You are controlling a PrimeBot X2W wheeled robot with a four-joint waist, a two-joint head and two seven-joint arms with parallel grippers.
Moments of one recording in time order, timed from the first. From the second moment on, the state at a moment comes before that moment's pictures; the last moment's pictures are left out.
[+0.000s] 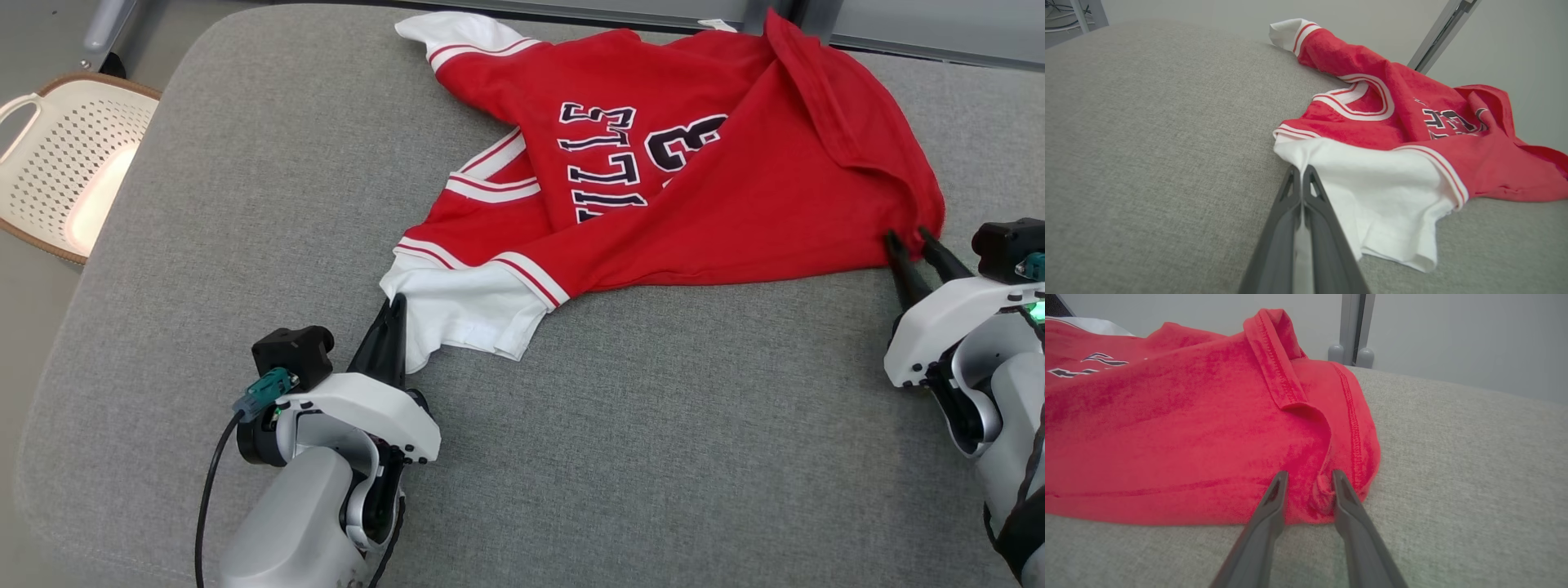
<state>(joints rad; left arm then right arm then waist) -0.48 0.05 -0.44 0.66 -0.68 0.04 -0.26 -0.63 -0.34 0.25 0.77 0.33 0.13 0.00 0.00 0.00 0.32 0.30</state>
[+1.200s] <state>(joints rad) -0.71 0.14 -0.14 0.04 -0.94 0.08 -0.02 -0.58 -0.39 0.17 0.10 1.32 0.13 0.00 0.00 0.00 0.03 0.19</state>
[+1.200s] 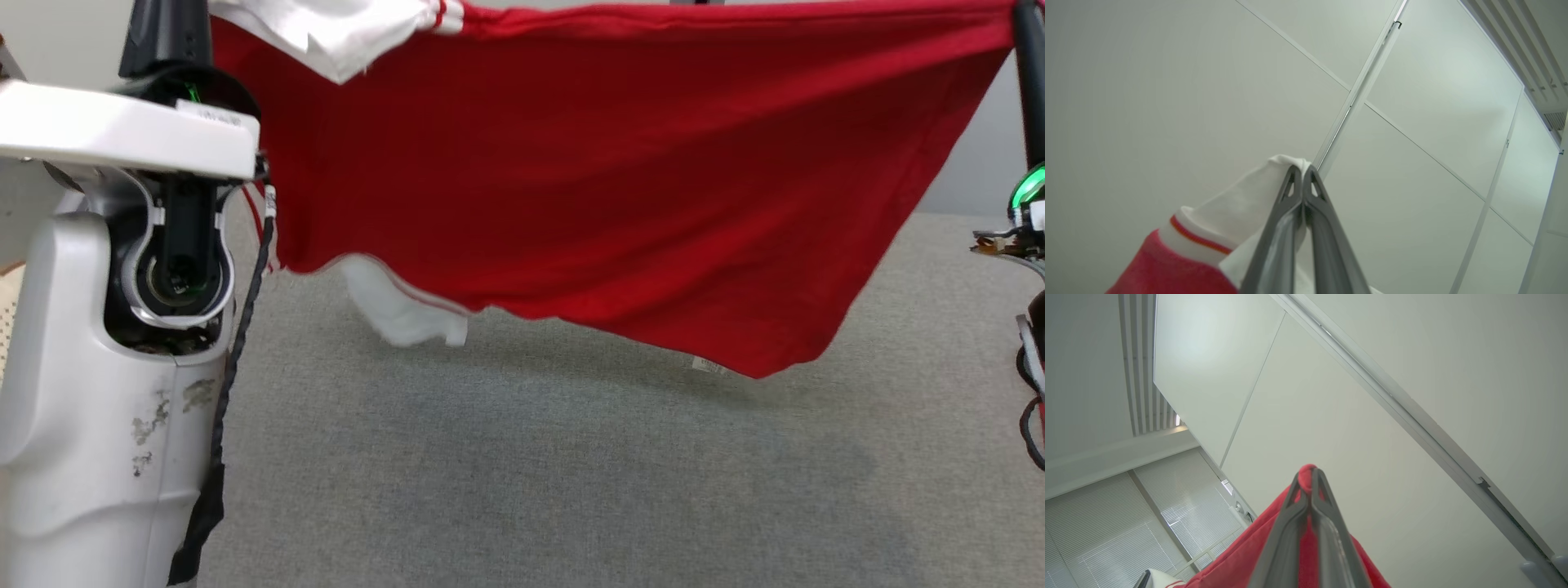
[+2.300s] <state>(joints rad) -1.23 0.10 -0.11 0.36 -0.95 0.17 -0.04 -1.15 -0.11 -0.21 0.37 0.72 0.13 0.19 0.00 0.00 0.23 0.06</state>
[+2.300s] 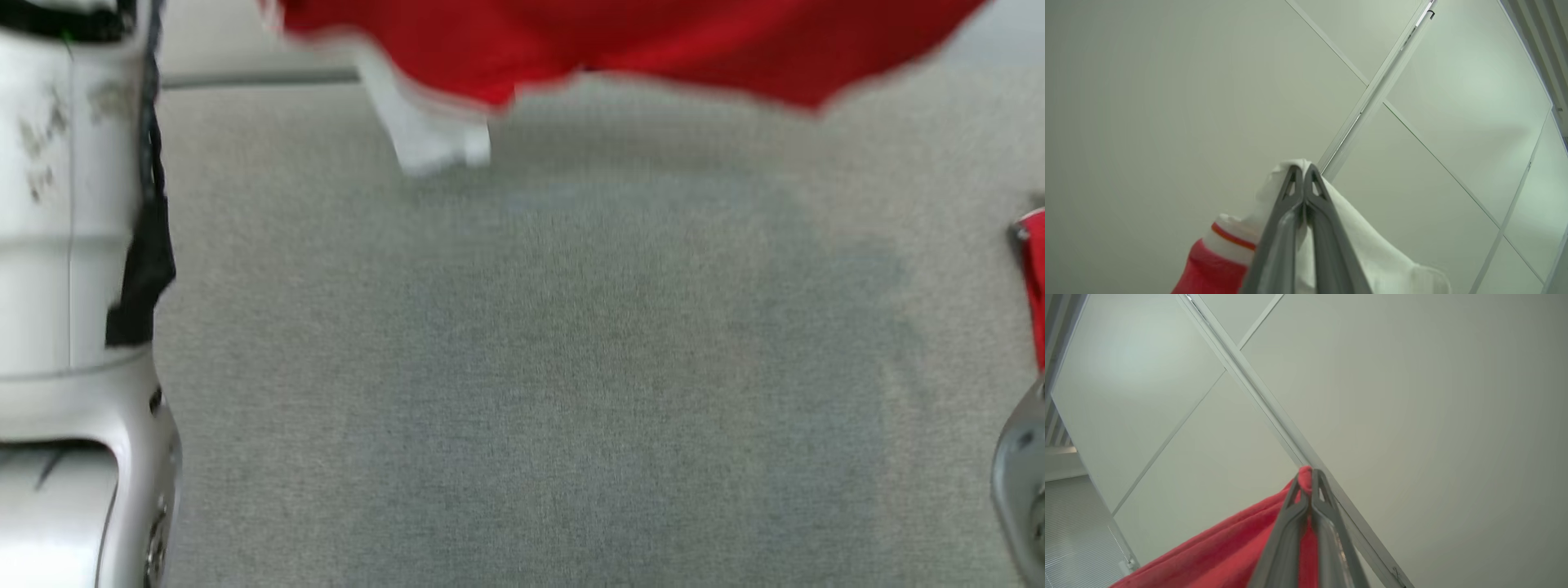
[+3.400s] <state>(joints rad) -0.75 0.24 -0.47 0.81 -0.89 -0.13 -0.23 -0.74 -0.30 0.34 0.80 1.14 0.13 -0.11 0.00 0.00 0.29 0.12</state>
